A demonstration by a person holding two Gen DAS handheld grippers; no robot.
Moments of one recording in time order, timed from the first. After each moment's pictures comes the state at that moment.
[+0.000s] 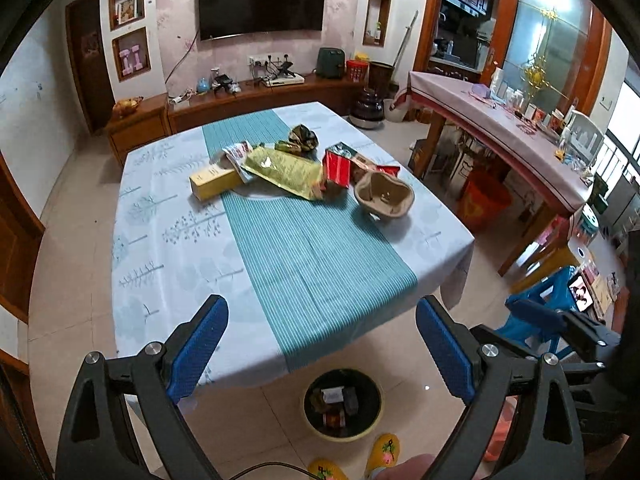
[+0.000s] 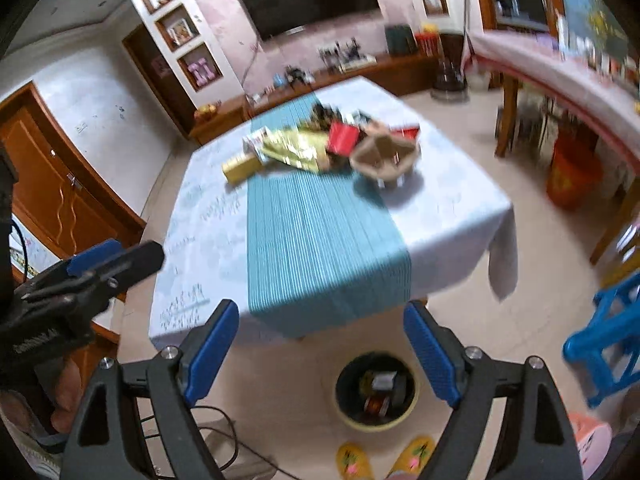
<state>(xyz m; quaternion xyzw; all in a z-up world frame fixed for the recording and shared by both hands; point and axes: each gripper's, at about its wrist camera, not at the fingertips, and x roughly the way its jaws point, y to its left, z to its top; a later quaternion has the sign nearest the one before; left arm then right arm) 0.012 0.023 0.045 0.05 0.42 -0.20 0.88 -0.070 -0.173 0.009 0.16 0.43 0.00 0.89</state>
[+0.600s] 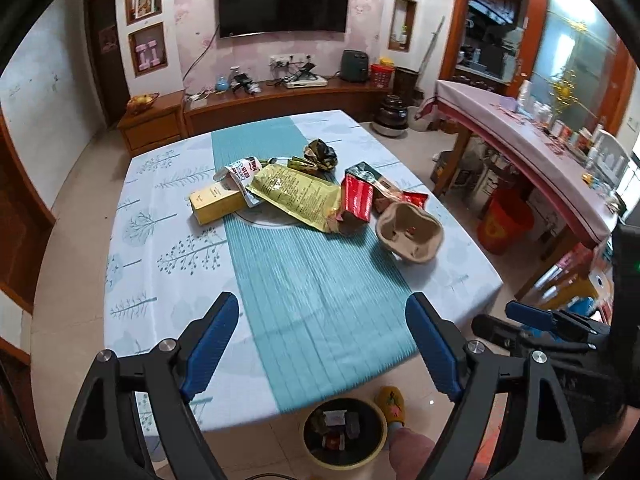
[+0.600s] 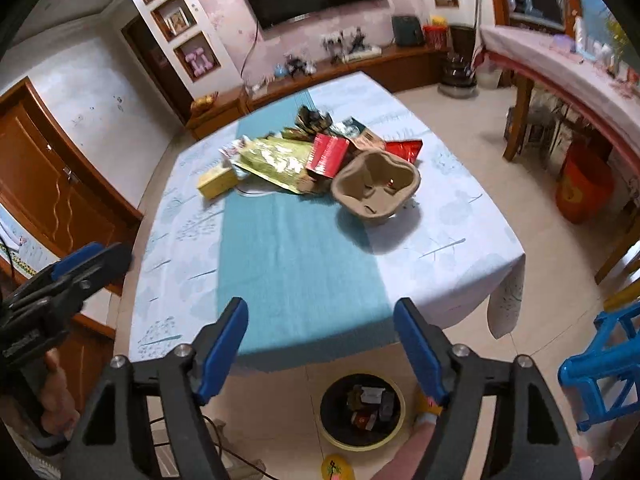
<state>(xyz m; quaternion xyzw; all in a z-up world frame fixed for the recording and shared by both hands) 0.089 -0.021 0.034 0.03 0.42 -0.15 0.89 0.023 -0.232 -0.014 0.16 0.47 0.02 0.87</state>
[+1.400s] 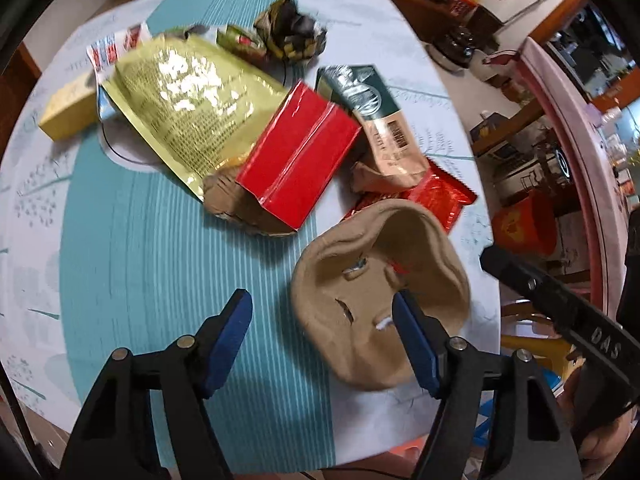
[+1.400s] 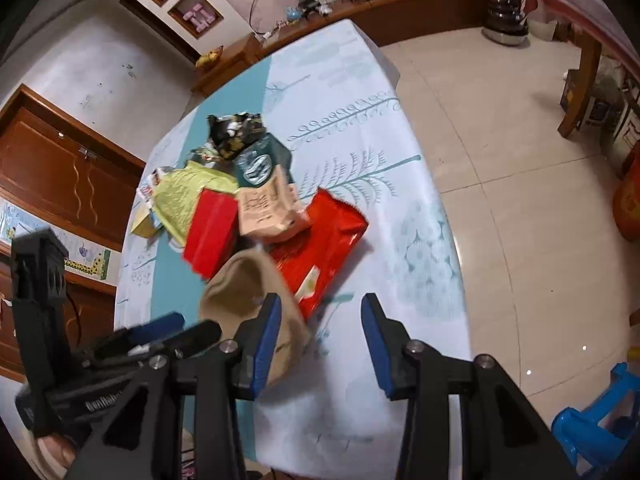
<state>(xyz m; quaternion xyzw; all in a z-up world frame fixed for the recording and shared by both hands) 0.258 -0.172 -0.113 -0.09 0.62 -0.07 0.77 0.240 -0.388 -0.102 0.19 0.56 0.13 0.80</state>
